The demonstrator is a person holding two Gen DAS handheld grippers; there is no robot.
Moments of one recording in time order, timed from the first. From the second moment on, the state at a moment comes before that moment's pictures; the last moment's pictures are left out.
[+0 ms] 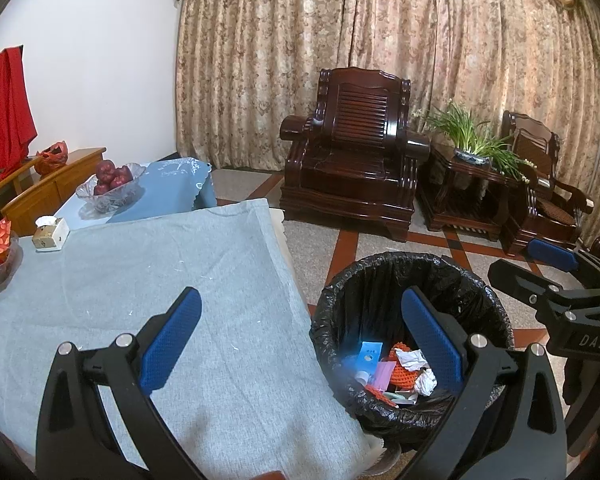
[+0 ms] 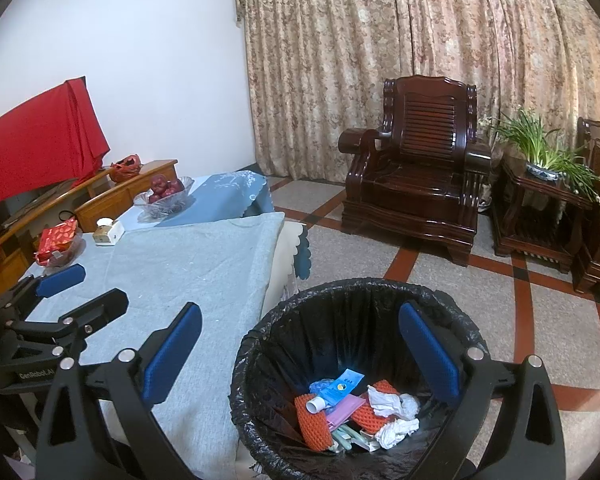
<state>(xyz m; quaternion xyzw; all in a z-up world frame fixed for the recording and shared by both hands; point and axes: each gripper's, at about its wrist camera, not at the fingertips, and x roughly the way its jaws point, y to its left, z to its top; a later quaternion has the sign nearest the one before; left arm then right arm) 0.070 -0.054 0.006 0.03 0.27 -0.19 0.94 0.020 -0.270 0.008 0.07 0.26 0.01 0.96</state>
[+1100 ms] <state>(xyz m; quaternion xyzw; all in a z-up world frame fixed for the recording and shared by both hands) 0.069 -0.052 0.008 0.03 0.27 -0.19 0.94 0.020 -0.269 0.009 0.07 0.26 0.01 0.96</state>
